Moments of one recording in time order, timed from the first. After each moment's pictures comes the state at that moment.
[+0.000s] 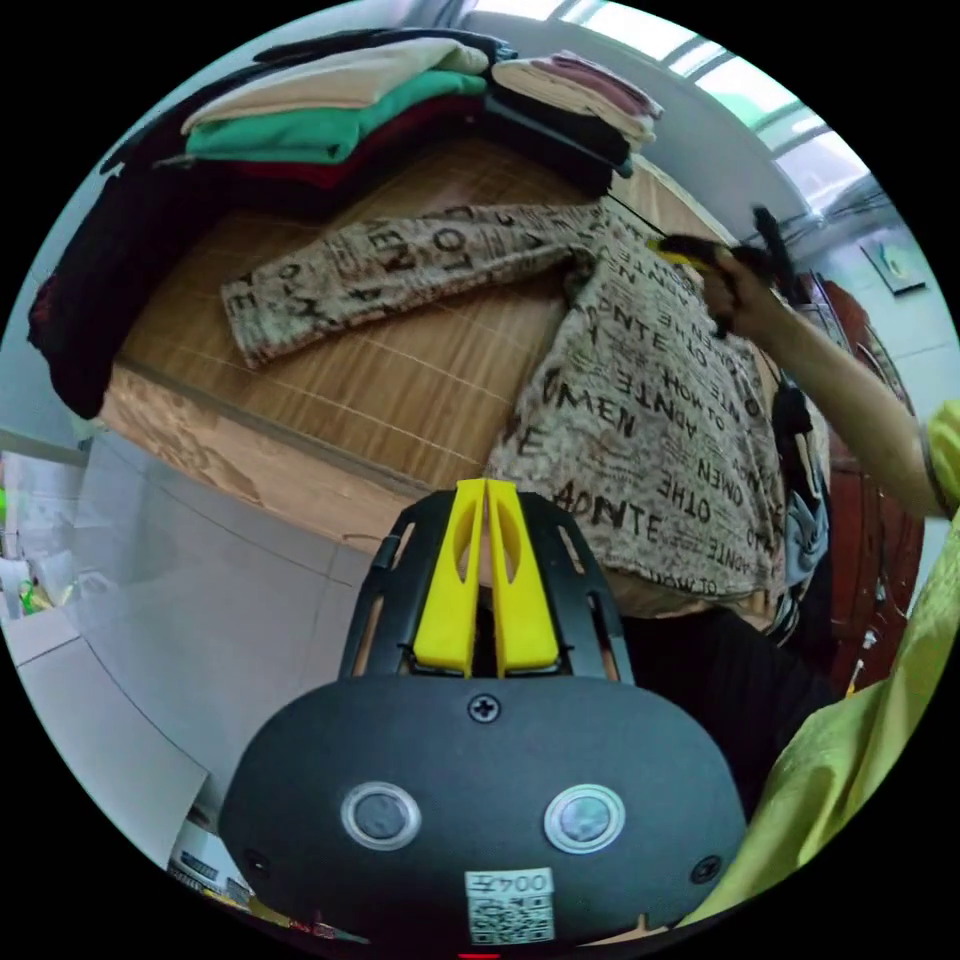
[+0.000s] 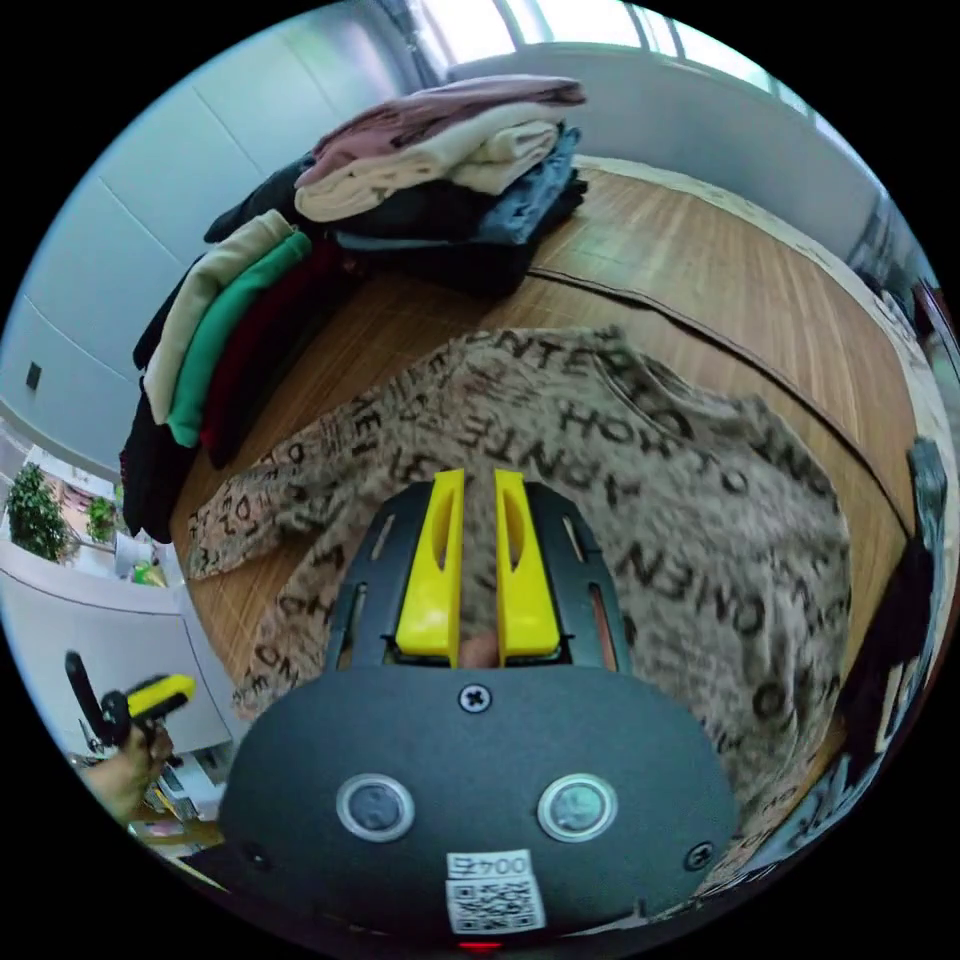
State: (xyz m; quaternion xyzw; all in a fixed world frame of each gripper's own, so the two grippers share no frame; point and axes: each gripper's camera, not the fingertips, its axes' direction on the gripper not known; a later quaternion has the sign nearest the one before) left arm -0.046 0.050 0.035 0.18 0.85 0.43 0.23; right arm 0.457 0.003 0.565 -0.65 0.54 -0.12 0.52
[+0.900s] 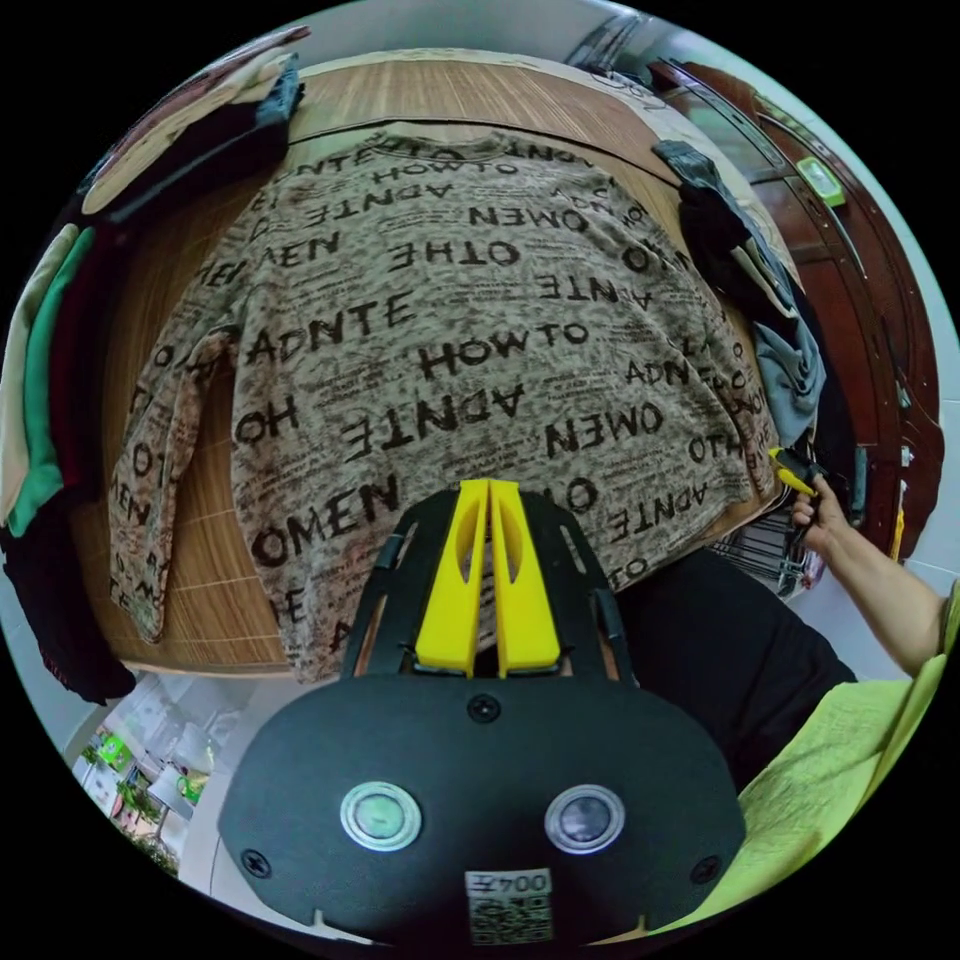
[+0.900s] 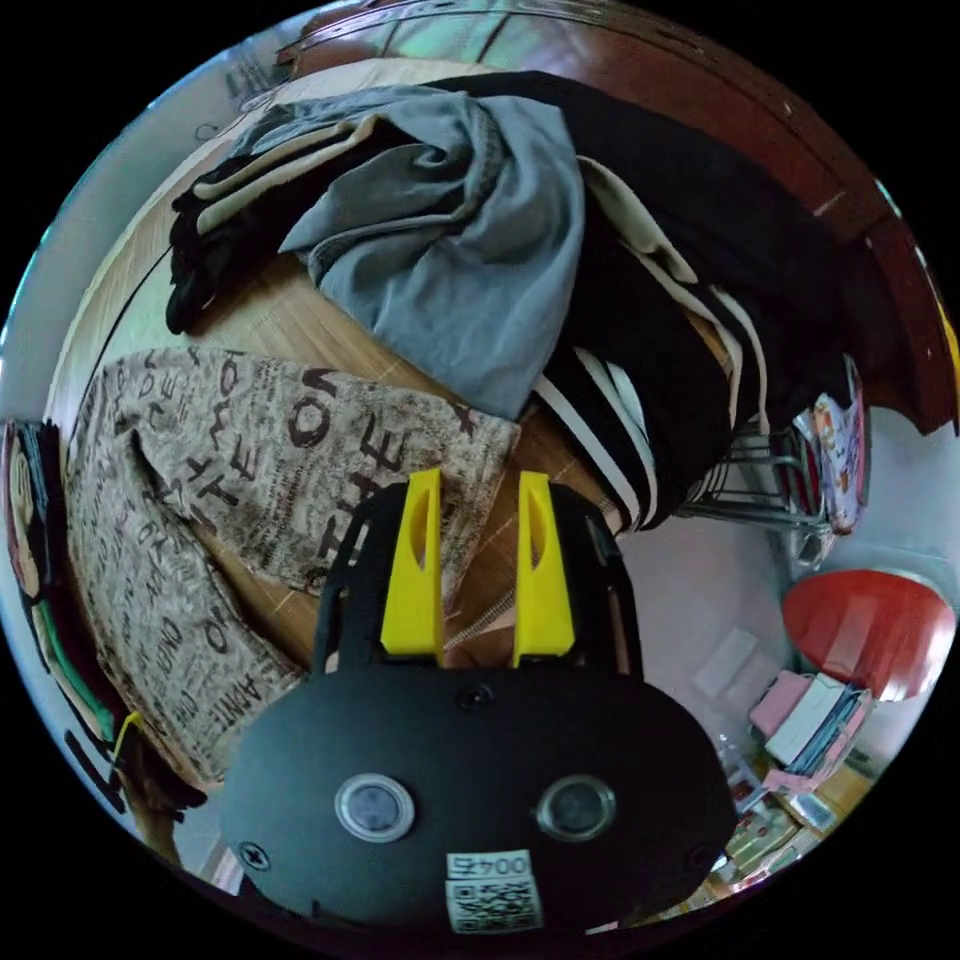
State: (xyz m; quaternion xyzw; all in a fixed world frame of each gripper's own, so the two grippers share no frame) left arm -0.209 0.213 -0.186 0.37 0.70 0.59 0.14; right arm 0.133 -0.361 0.076 -0.22 0.90 0.12 0.35
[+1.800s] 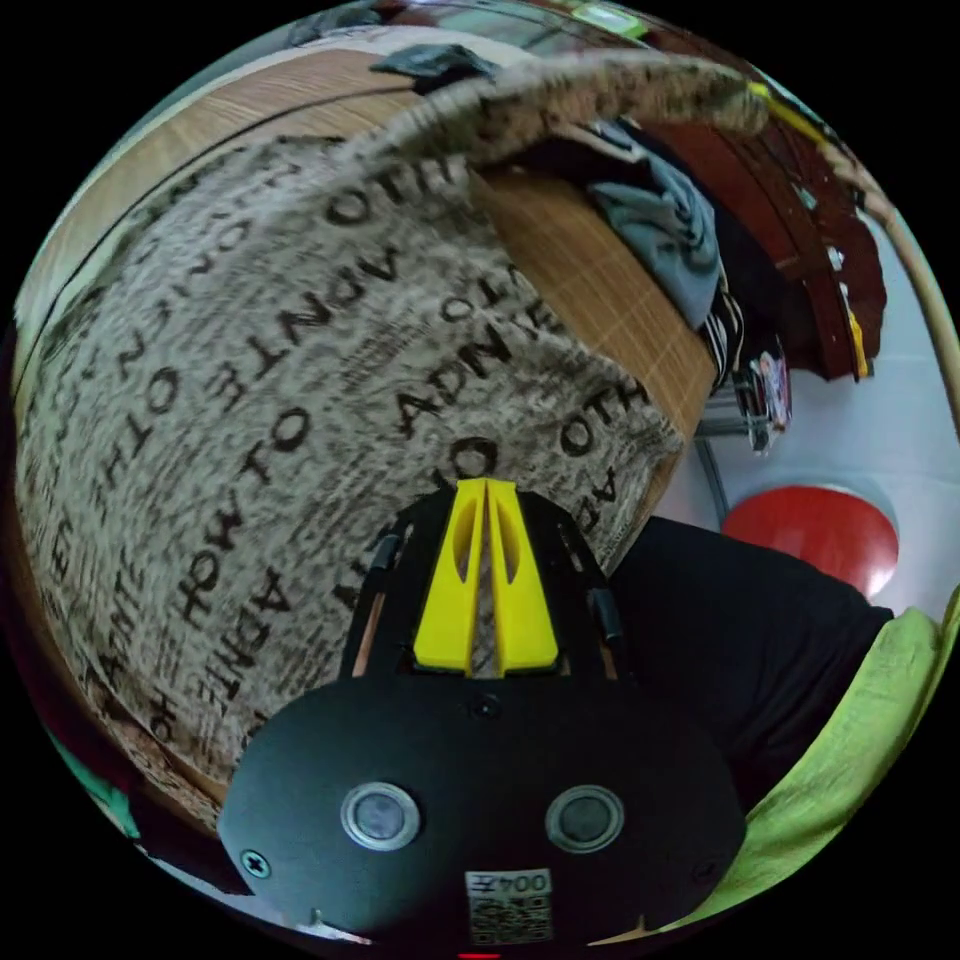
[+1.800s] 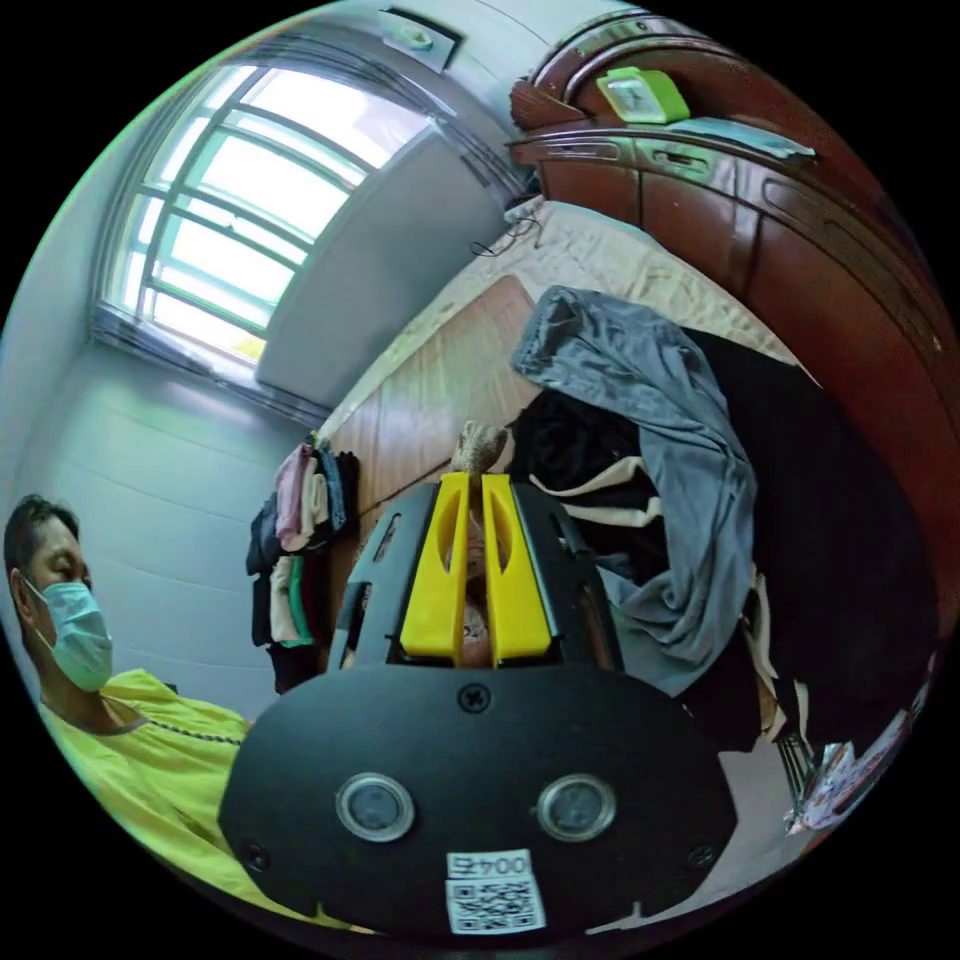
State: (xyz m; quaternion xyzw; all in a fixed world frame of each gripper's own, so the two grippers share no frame) left arm -0.276 0.380 -0.332 0.50 0.53 0.69 -0.04; right arm 0.045 -0.667 0.199 -0.29 0.66 0.05 0.69
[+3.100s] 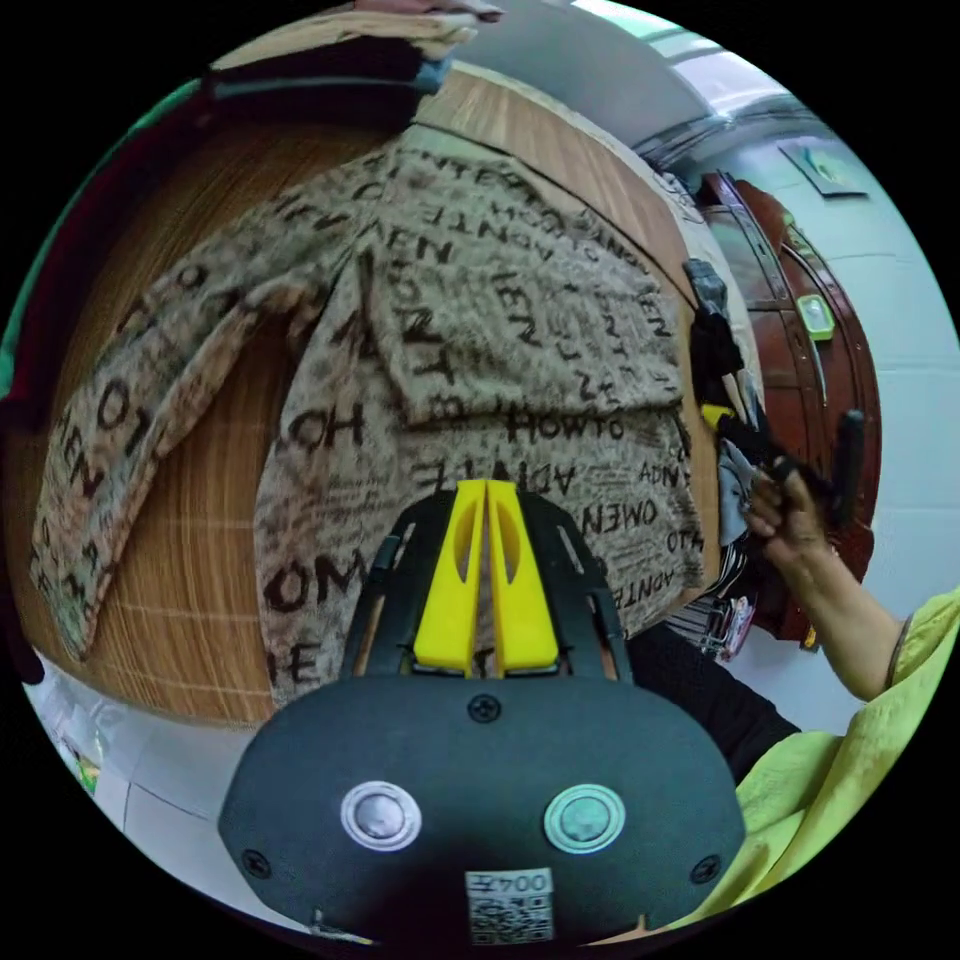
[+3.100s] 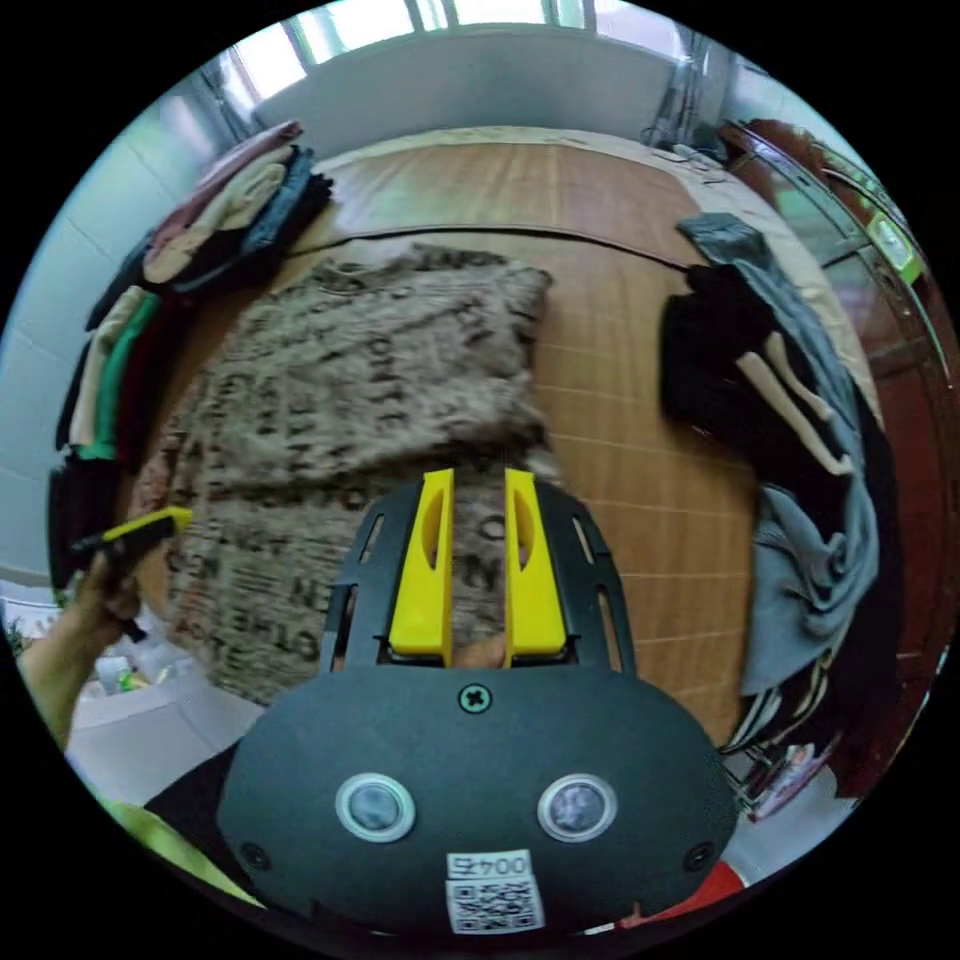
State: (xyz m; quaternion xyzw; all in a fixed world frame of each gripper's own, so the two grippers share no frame) left arm -0.139 0.172 -0.387 0.24 0.80 0.55 0.06; right arm 0.265 -0.211 0.314 -0.53 0.71 -0.08 0.46
